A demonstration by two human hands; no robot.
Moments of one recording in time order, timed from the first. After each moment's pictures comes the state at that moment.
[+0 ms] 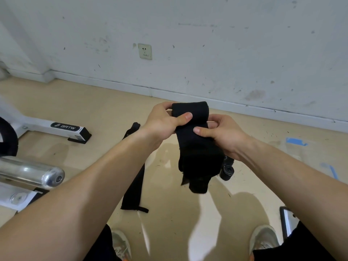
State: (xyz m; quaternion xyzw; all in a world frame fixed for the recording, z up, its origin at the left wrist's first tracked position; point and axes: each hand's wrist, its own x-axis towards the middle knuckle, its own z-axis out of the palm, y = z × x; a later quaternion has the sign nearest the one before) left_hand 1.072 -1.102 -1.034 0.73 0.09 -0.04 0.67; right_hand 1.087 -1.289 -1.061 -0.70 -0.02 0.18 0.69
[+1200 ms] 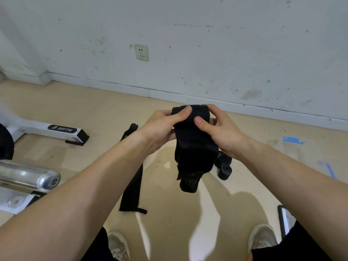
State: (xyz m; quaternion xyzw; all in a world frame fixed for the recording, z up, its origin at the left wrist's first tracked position) left_hand 1.064 -1.109 -1.028 0.63 0.06 -0.14 0.76; right_hand 1.079 -1.291 -1.049 -0.69 -0.09 0.13 0.70
